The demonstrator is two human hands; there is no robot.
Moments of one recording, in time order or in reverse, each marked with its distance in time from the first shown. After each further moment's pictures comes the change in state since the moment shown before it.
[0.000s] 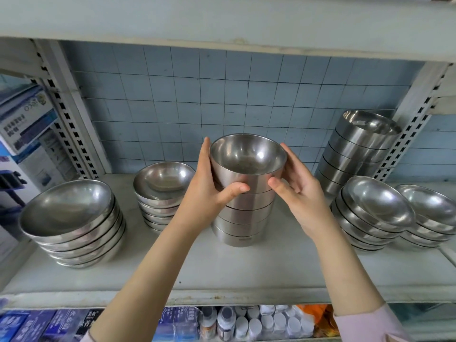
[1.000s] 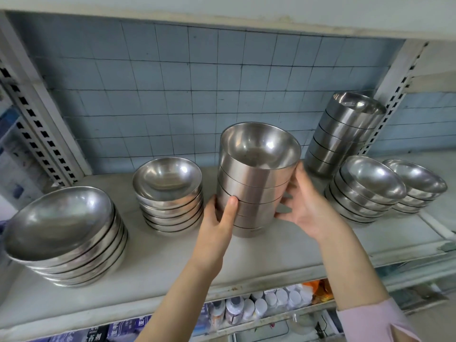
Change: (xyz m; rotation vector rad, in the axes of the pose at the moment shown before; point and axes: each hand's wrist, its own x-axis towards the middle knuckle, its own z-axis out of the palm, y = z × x) left_hand -0.055 -0.052 0.022 -0.536 0.008 -0.530; right_hand -0.020 -0.001 0.028 0.276 0.258 0.649
